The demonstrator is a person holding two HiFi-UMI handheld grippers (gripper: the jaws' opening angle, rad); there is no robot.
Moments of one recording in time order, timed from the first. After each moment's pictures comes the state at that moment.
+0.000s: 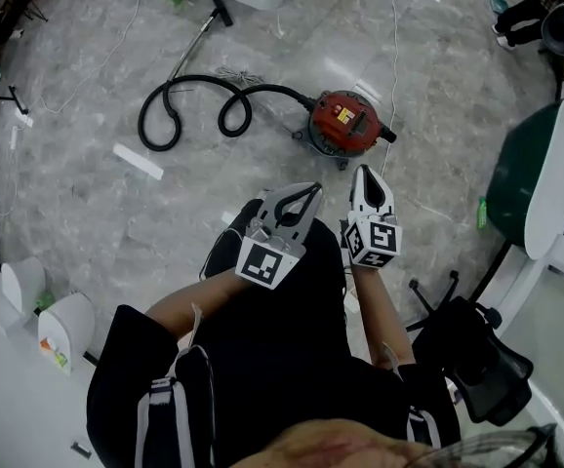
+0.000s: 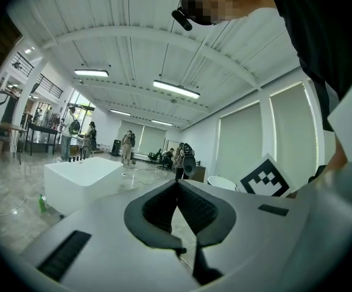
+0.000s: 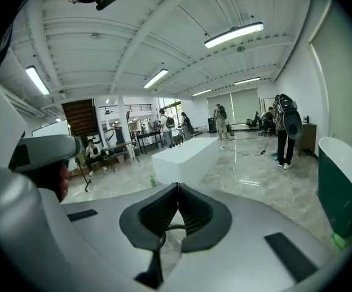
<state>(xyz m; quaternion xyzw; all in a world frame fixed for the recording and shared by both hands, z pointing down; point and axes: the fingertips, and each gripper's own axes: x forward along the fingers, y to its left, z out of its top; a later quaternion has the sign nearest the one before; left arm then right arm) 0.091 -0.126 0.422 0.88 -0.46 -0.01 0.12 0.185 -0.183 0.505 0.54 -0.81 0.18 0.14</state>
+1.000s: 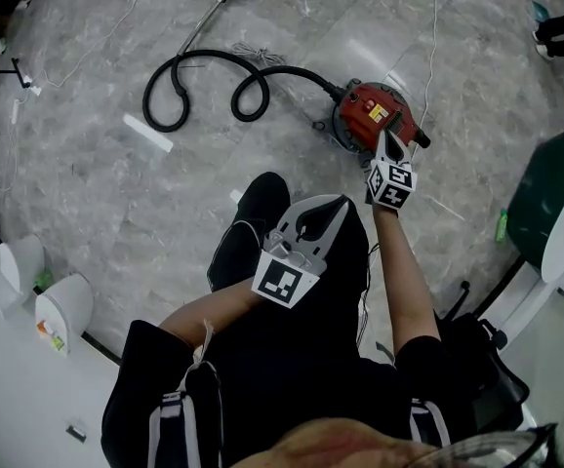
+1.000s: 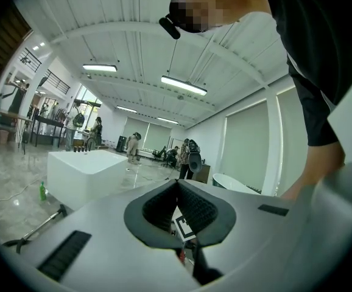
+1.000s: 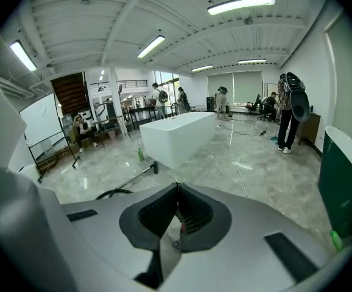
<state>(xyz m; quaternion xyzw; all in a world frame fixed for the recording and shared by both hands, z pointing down) 0.077 -0.155 0.509 0.88 -0.46 0.00 0.09 0.184 -0.309 0.747 0.54 -0.78 0.22 0.24</state>
